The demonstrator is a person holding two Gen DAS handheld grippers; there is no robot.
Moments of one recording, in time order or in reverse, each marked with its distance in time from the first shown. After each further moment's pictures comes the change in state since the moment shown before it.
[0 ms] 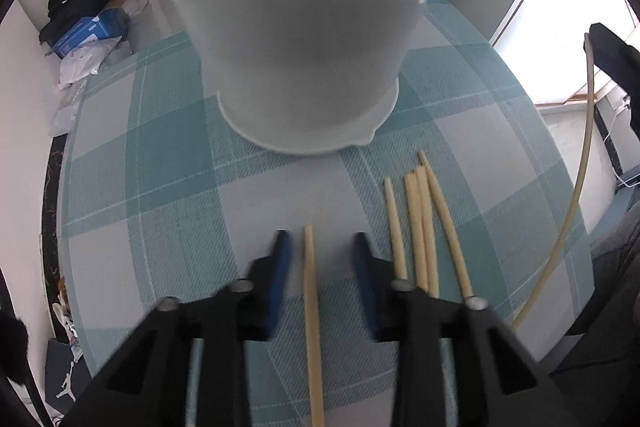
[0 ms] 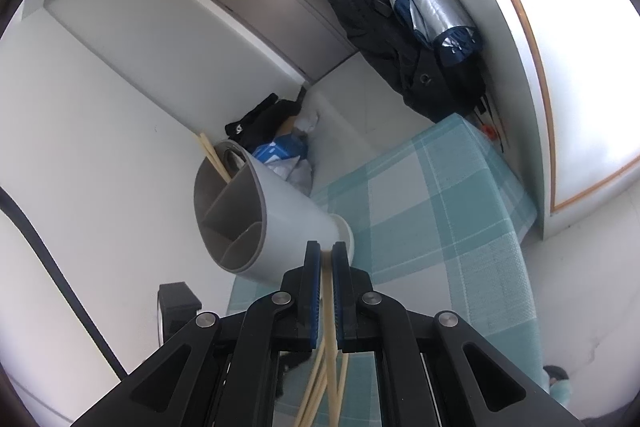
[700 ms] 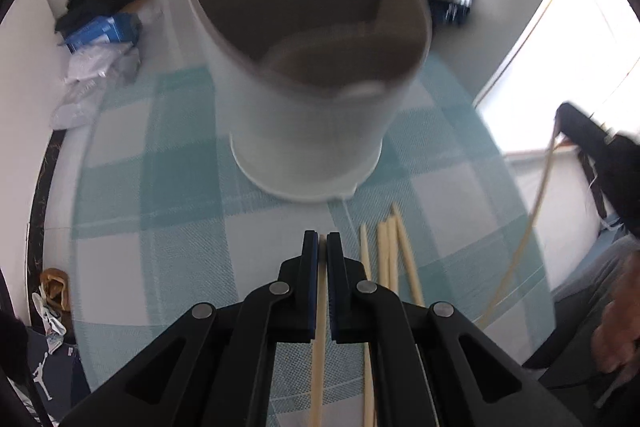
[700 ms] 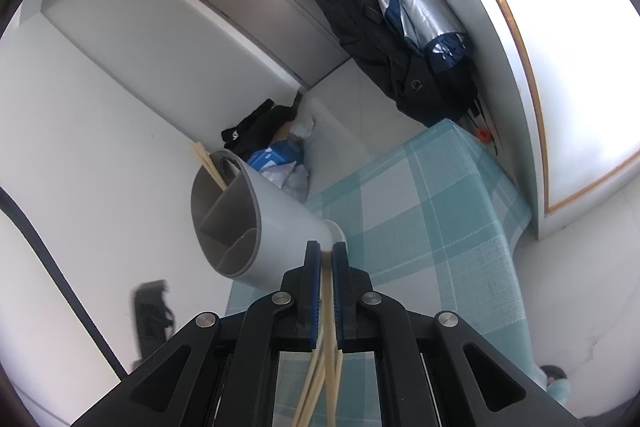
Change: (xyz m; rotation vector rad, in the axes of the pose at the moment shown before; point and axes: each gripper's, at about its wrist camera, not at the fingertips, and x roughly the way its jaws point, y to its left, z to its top) left arm -0.045 0.007 0.002 -0.101 -0.152 -0.050; right arm -0.007 -0.003 0.002 0.009 -0.024 -0.012
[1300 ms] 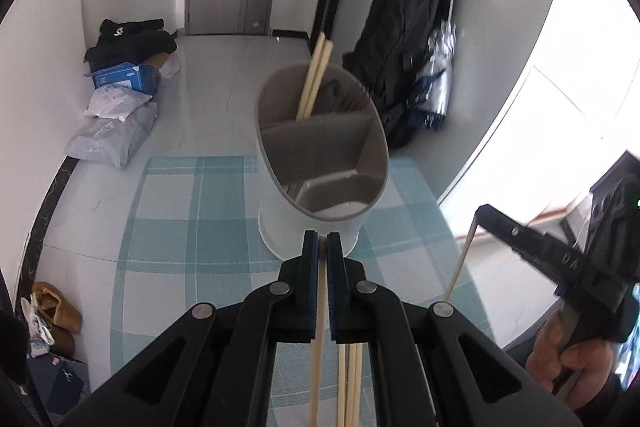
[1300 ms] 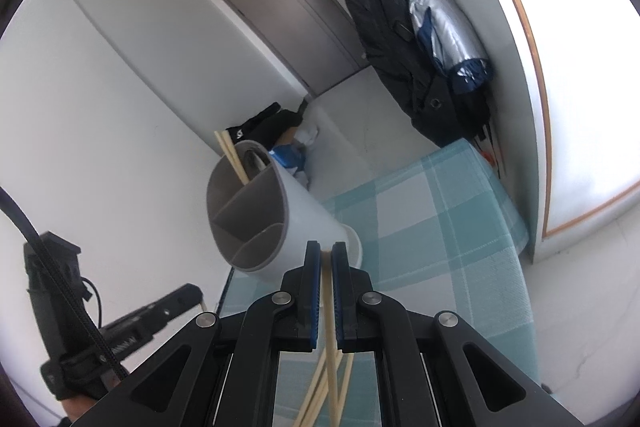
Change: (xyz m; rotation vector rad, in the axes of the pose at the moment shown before) left arm -0.081 0.004 0.001 -0.083 -0.288 -0.040; right arm -0.003 0.034 -0.009 -0.105 -0.044 -0.026
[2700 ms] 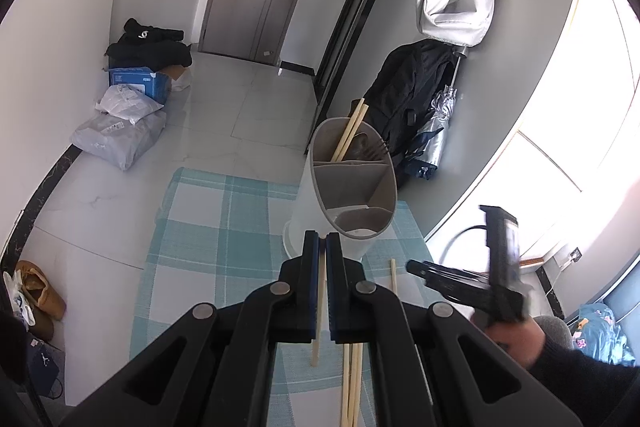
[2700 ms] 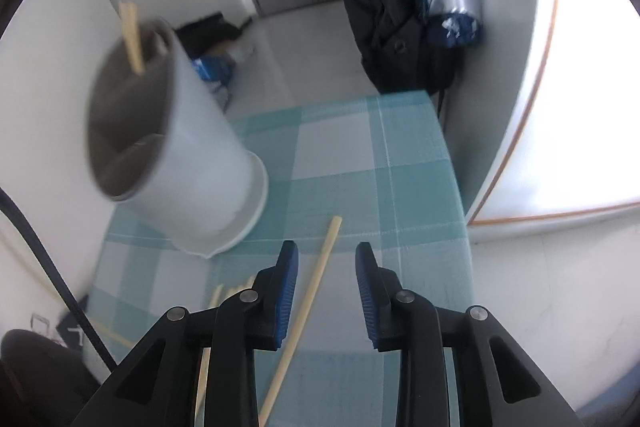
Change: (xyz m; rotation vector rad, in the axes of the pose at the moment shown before) left arm -0.042 0.044 -0.009 -0.113 -0.130 -0.075; right arm 0.085 -0.012 -0.006 -0.226 0.290 -0.362
